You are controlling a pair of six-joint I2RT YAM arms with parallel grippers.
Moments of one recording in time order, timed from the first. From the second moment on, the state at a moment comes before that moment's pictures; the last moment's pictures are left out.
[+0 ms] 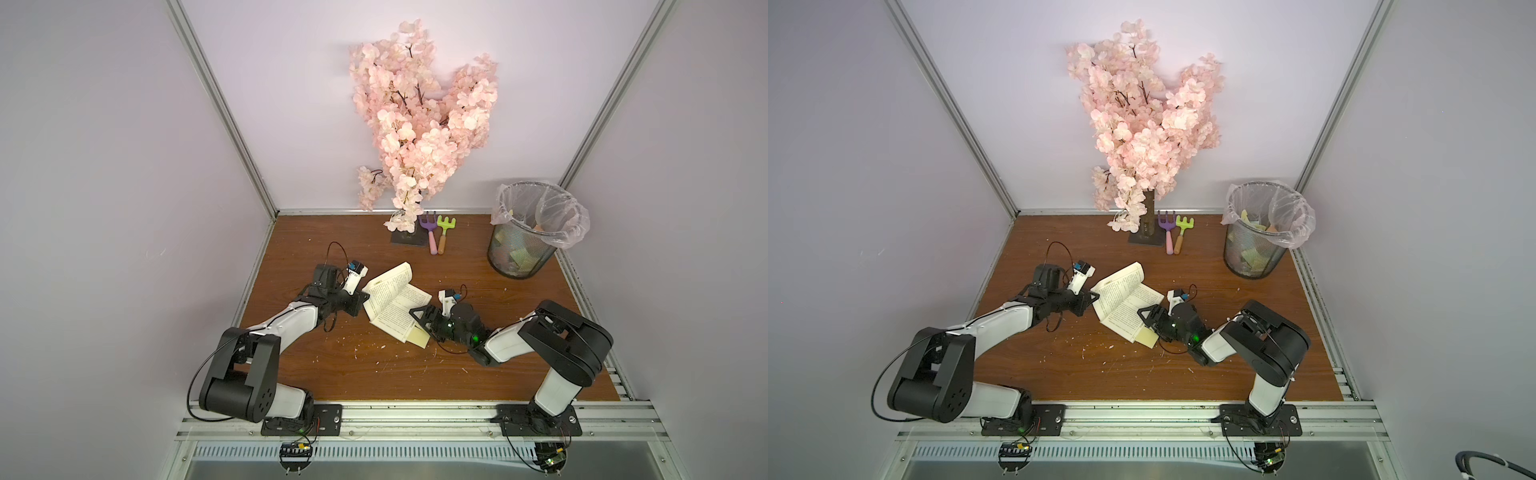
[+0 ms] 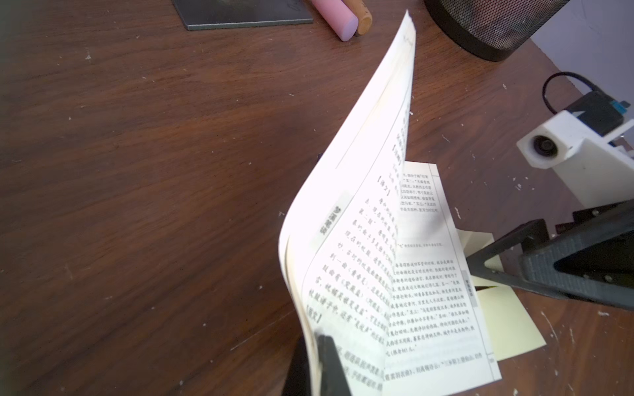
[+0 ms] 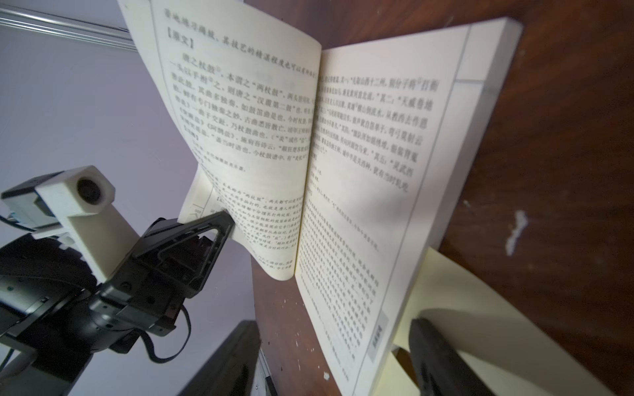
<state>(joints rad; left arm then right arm) -0.18 1.42 0.64 -0.05 0.52 0.16 0.76 1.75 0.45 0.89 -0.18 1.32</state>
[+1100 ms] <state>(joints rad) -0.18 1.42 0.64 -0.06 0.53 0.16 0.75 1.81 0.48 0.94 -0.20 1.36</state>
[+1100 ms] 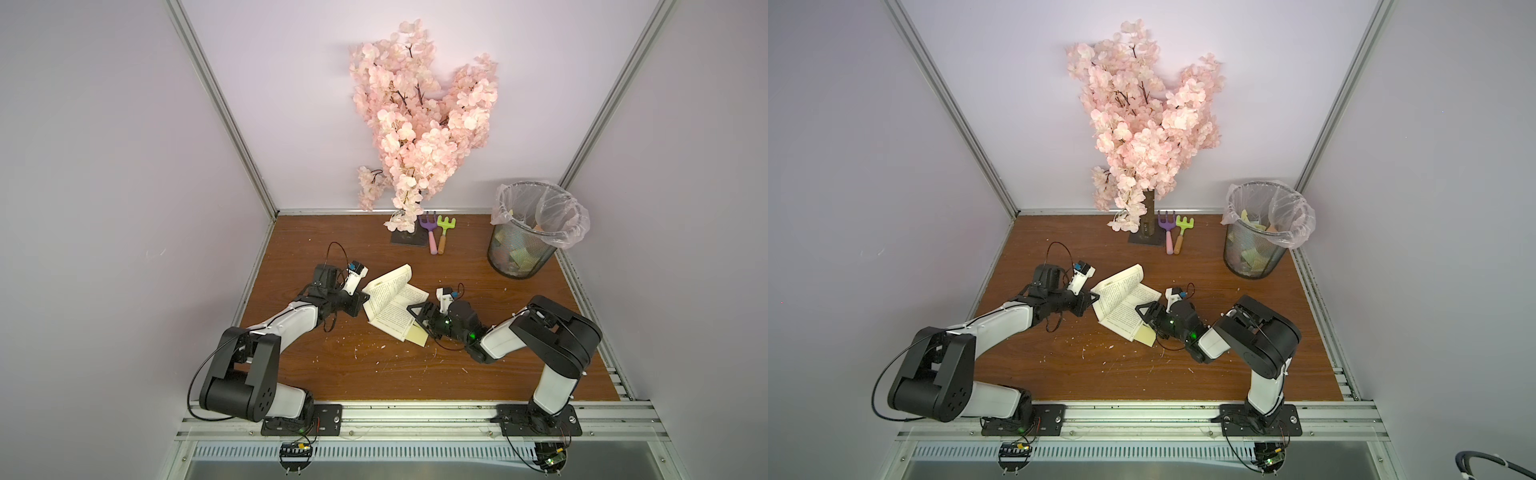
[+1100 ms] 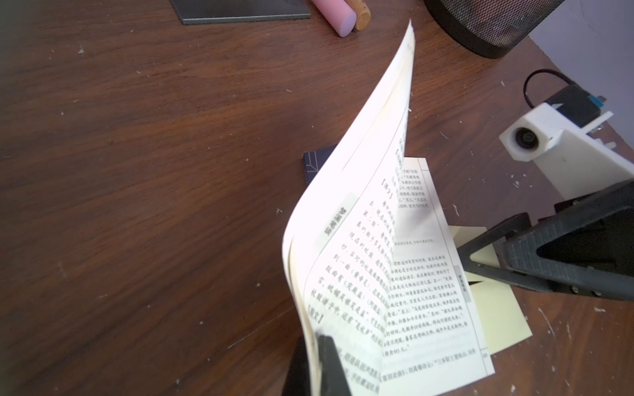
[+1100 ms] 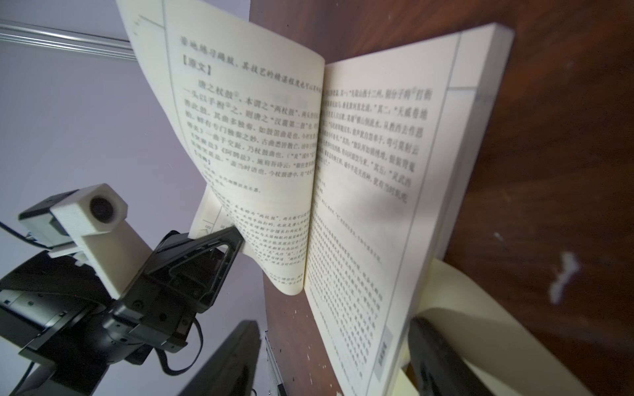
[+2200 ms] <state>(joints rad) -0.18 1.43 0.64 -0.06 0.56 0.17 0.75 1.80 0.58 0.79 -0.22 1.30</state>
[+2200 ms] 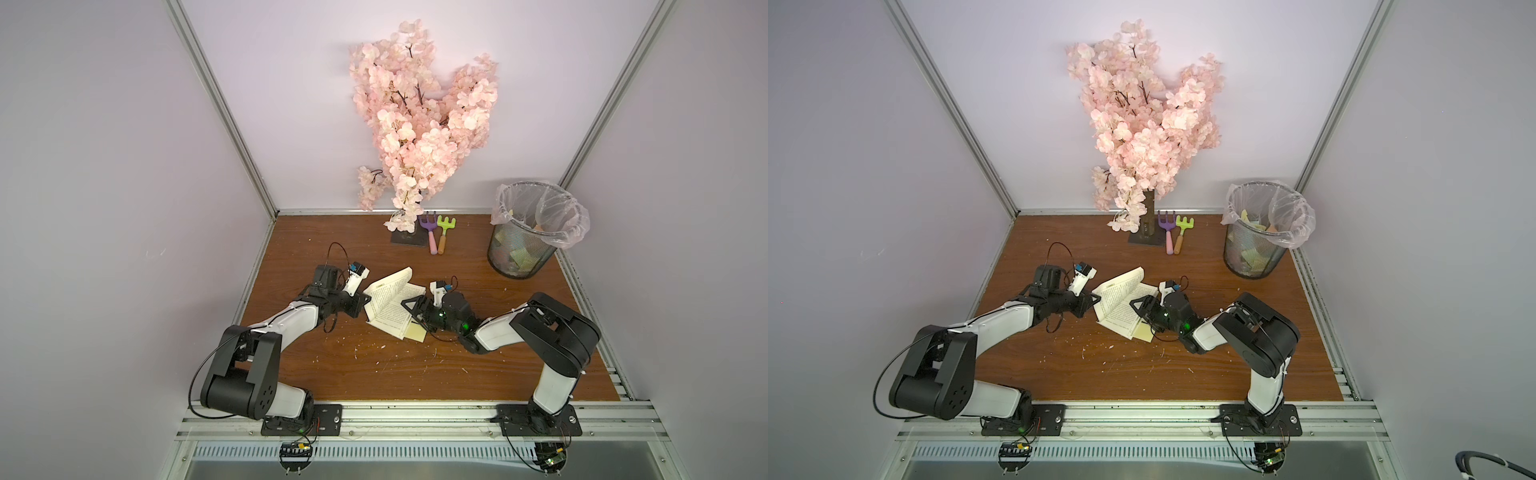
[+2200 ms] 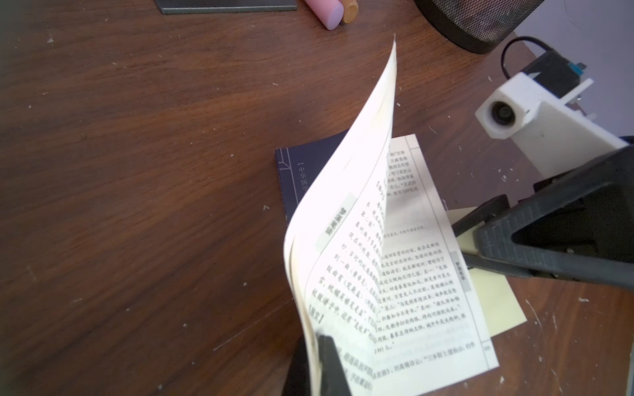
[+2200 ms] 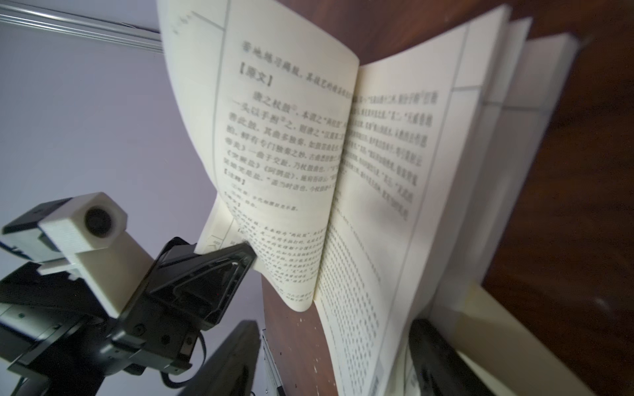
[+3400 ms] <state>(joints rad) -0.18 1.44 0.64 -0.07 0.56 0.18 0.75 1.80 0.63 0.73 -0.19 1.27</state>
